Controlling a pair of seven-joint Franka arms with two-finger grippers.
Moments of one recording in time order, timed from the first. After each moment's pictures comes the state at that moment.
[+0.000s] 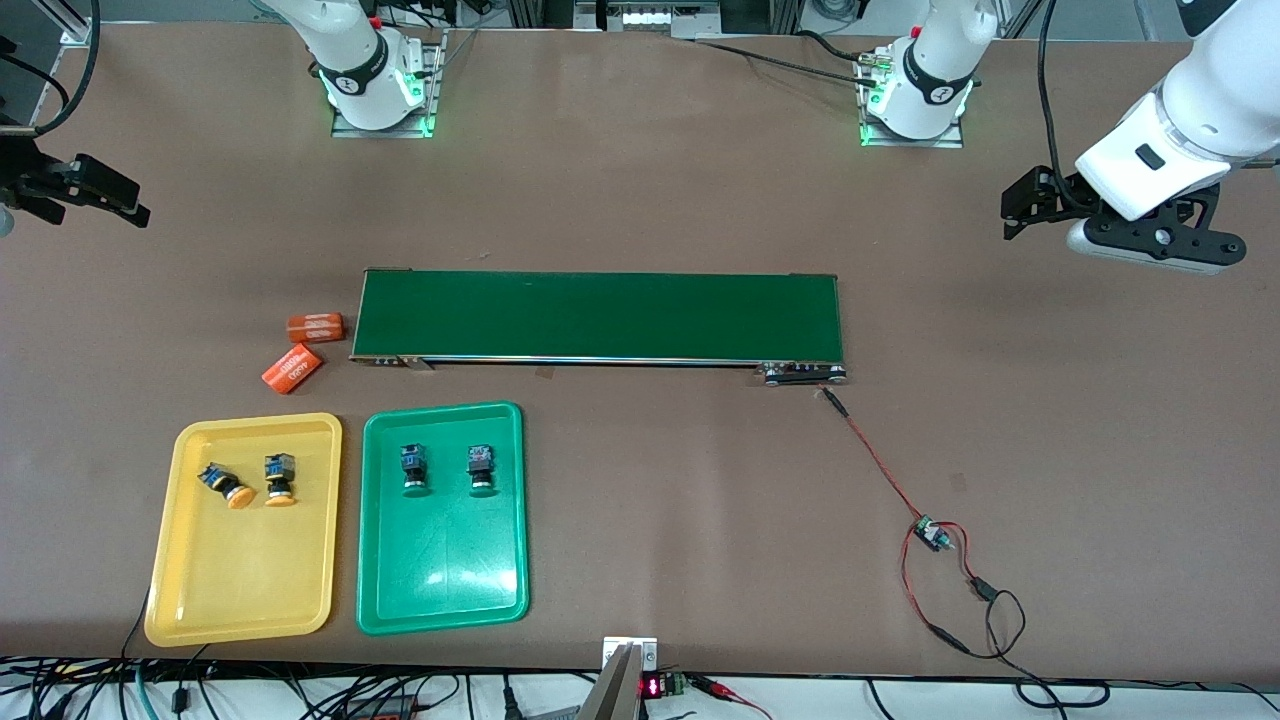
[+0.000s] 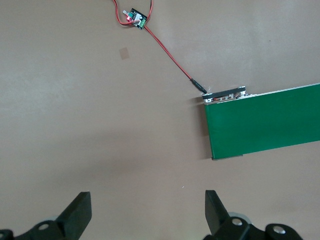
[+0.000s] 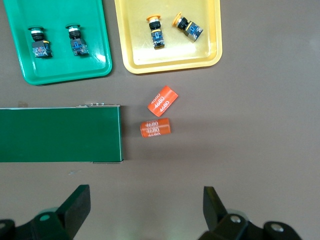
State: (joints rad) left arm -0.05 -0.03 -0.10 -1.67 0.01 1.58 0.03; right arm 0.09 -0.09 -0.17 -1.73 -0.02 1.60 -0.05
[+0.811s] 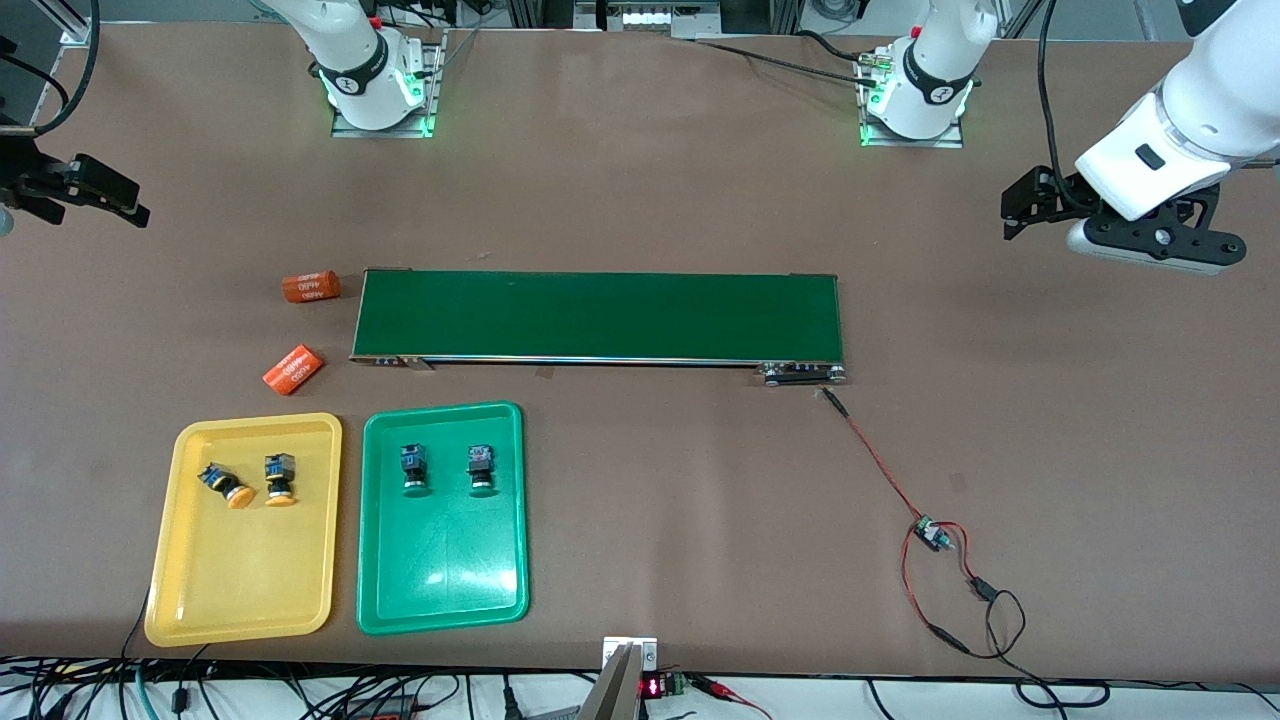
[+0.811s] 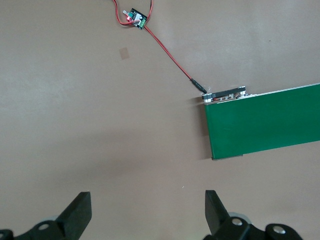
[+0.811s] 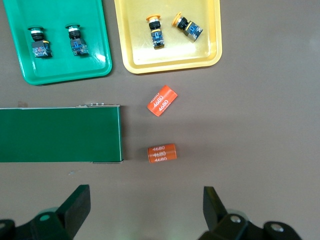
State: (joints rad) left arm -0.05 -0.03 -0.10 -1.67 0.01 1.58 0.03; right arm 0.09 -0.09 -0.17 -1.73 -0.02 1.60 -0.05
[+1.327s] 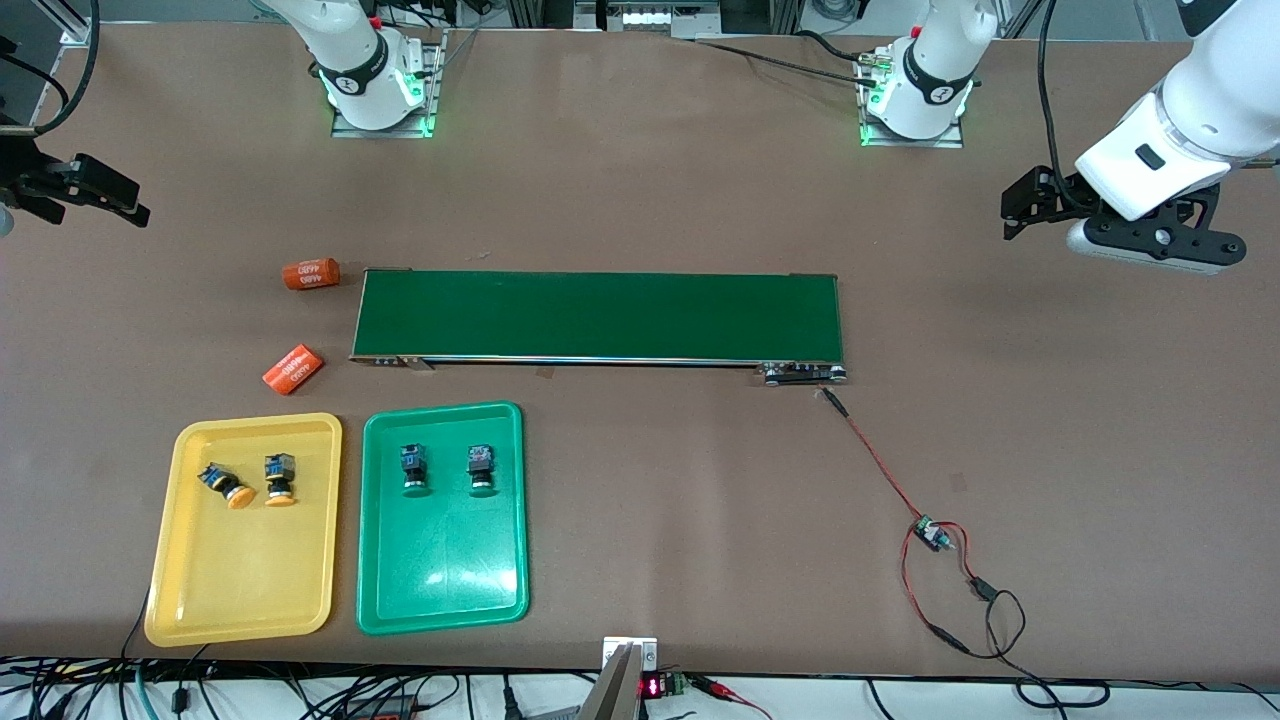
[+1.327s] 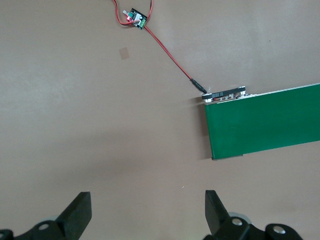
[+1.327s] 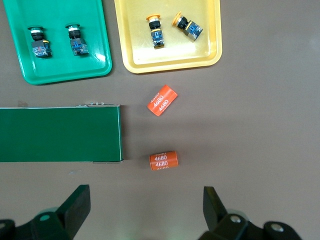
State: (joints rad) left arm -0.05 -0.03 -0.10 -1.67 0.01 1.57 0.03; right arm 0.09 -0.09 -0.17 -1.73 -0.02 1.60 -0.05
